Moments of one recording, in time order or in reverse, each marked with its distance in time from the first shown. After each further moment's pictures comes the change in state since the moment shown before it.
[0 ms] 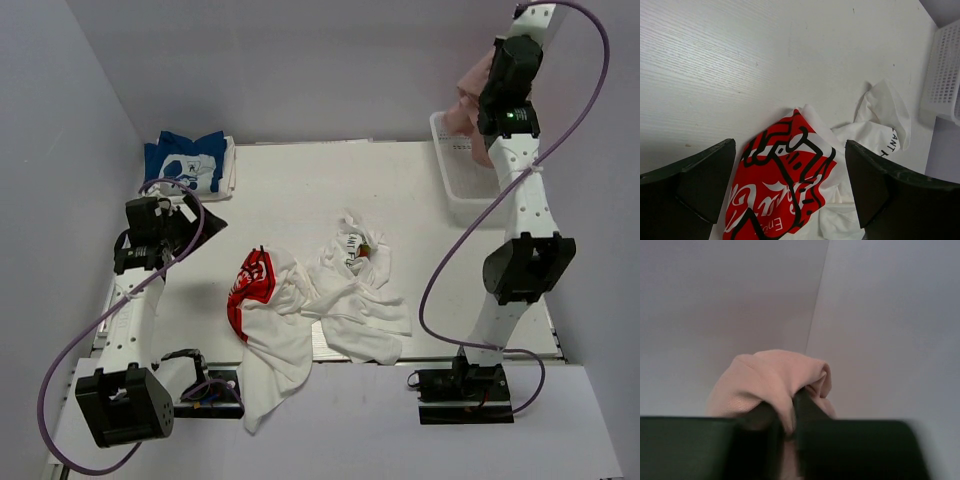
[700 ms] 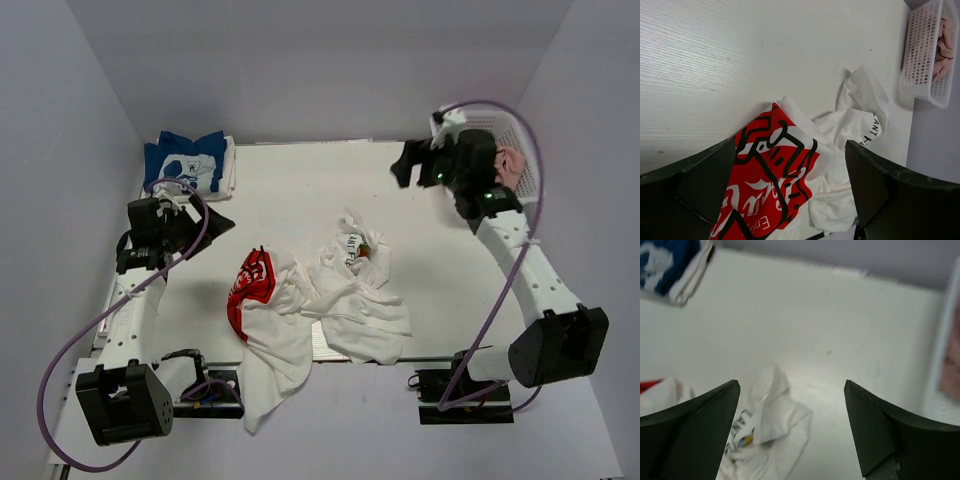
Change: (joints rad) left arm 0.000 0.015 -0.022 0.048 0.136 -0.008; right arm 0.134 -0.509 -0.773 -0.139 -0.754 0.212
